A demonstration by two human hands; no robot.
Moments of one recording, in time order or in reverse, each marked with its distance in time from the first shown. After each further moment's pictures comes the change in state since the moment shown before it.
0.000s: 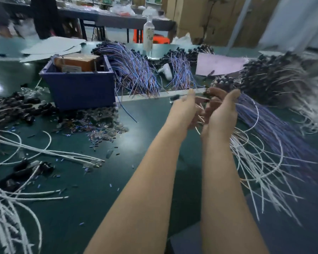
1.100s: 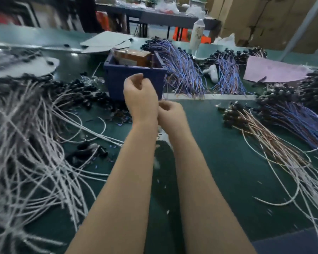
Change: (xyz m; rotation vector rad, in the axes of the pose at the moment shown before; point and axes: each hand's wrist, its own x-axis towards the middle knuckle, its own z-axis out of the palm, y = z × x) left_hand -0.033 0.024 -0.153 -0.127 0.855 0.457; right_hand -0.097 0.083 0.106 -0.670 -0.808 0.101
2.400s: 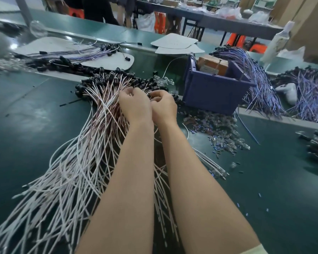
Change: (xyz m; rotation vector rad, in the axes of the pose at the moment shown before) left_hand 0.090 0.021 -0.158 -0.051 0.403 -0.217; right_hand 0.012 -0.039 0.202 -0.183 -0.174 0.017
